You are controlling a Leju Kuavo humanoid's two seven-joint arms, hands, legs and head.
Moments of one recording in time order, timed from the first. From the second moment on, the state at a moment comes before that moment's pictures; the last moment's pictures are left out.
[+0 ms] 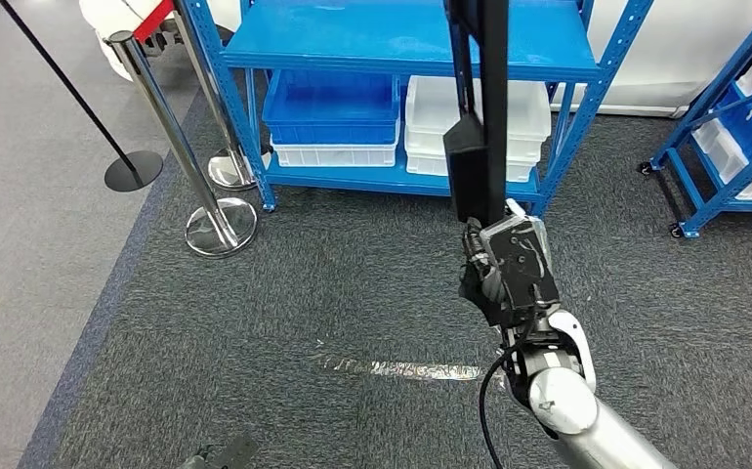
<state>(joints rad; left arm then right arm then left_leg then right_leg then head) -0.23 0.00 -0.70 -0.28 -0.06 0.53 -0.06 -0.29 -0.30 0.49 -1.97 -0.04 -0.66 0.17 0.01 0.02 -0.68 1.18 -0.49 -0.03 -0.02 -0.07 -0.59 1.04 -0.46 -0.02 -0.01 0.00</state>
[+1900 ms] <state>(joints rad) -0.19 0.03 -0.72 -0.28 -0.07 0.53 -0.05 -0.16 -0.37 0.37 -2.21 0.06 -0.66 0.18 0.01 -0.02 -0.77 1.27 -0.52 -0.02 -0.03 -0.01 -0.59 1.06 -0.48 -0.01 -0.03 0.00</state>
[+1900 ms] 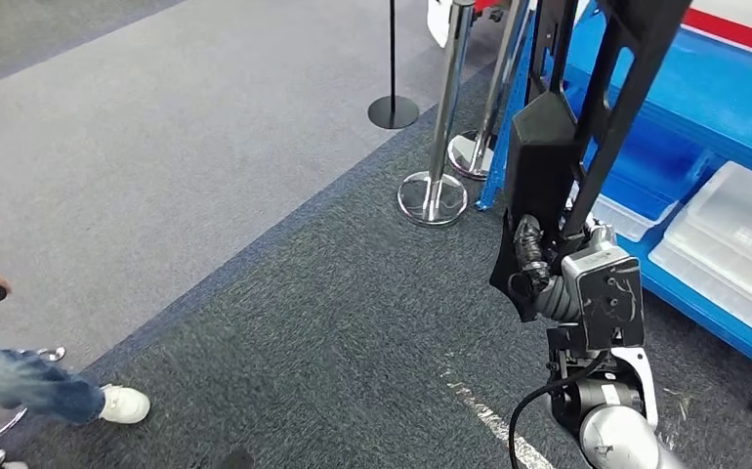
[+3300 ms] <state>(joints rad) -0.20 0.09 -0.72 -0.28 -0.08 0.36 0.03 -0.14 -0.38 0.37 -2.24 0.10 -0.65 0.22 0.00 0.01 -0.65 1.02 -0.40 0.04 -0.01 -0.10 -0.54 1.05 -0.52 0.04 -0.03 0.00</state>
